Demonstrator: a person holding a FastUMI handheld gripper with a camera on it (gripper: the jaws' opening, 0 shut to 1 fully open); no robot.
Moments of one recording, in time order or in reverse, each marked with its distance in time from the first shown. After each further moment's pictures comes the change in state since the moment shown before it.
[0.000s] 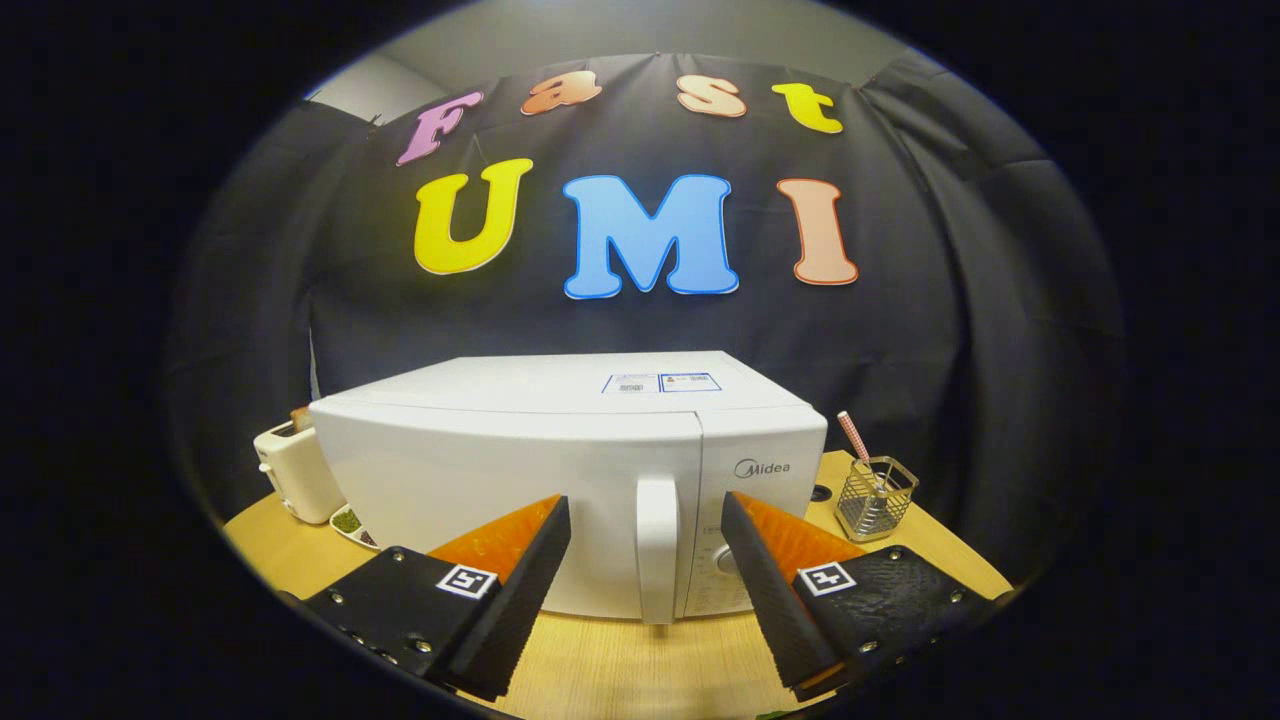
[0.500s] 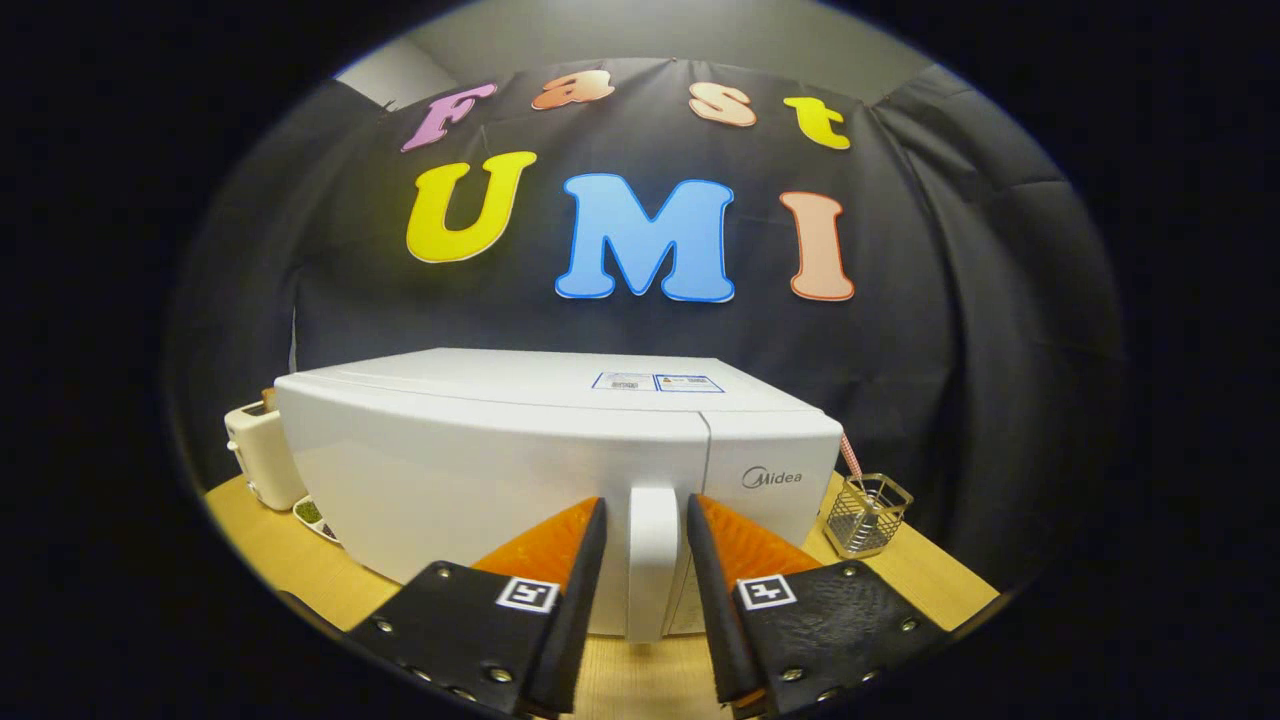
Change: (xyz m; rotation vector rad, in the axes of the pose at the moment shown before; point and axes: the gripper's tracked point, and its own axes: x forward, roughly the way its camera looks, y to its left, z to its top) arm 0.013 -0.004 -0.006 -0.061 -0.044 -0.074
